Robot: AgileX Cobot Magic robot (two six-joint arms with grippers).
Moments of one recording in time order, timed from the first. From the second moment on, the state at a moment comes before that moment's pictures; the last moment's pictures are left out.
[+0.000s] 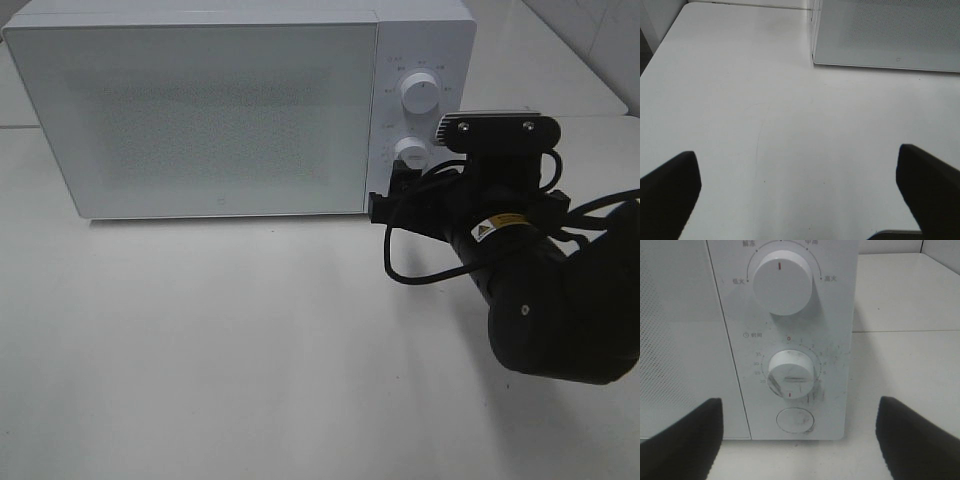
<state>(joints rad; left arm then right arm) 0.04 0.00 -0.52 -0.07 1.08 -0.02 0.72 1.85 -0.54 0.77 -1.19 -0.24</state>
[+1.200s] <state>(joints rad) 0.04 0.00 -0.52 -0.07 1.08 -0.02 0.62 2.09 -0.82 0.72 -1.15 -0.29</state>
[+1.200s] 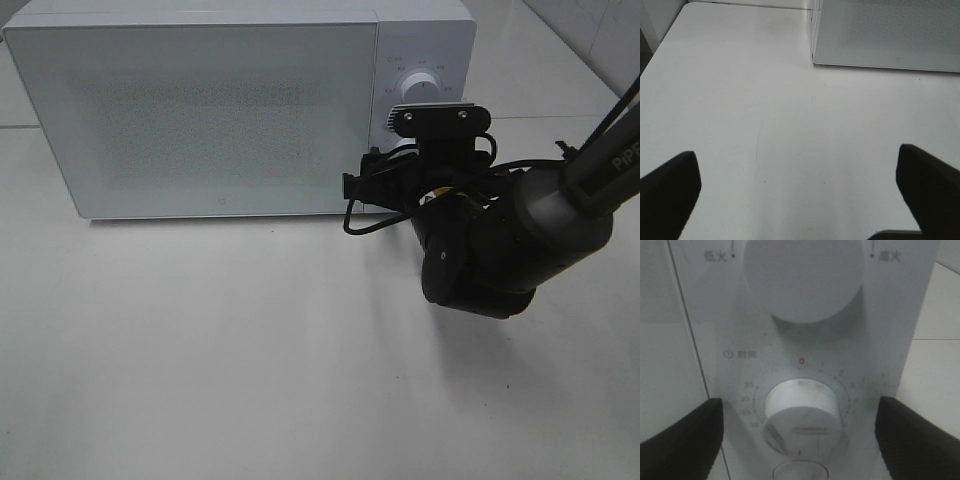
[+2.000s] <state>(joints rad) 0.04 0.00 -0.52 -0.07 1.08 -0.02 0.62 2.09 -0.82 0.73 -1.16 -0.29</state>
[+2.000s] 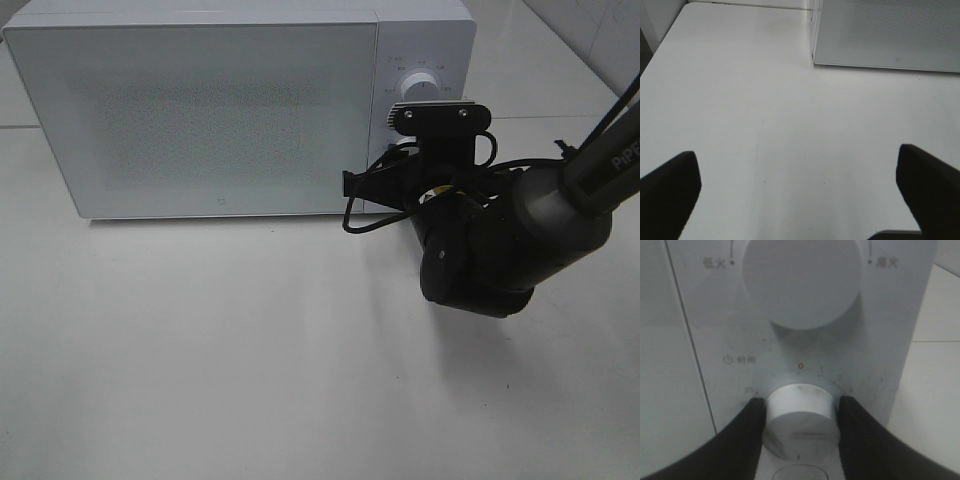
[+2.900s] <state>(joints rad) 0.04 0.00 -0.52 -0.07 1.08 -0.02 0.62 2.09 -0.83 0.74 -1.17 0.19</state>
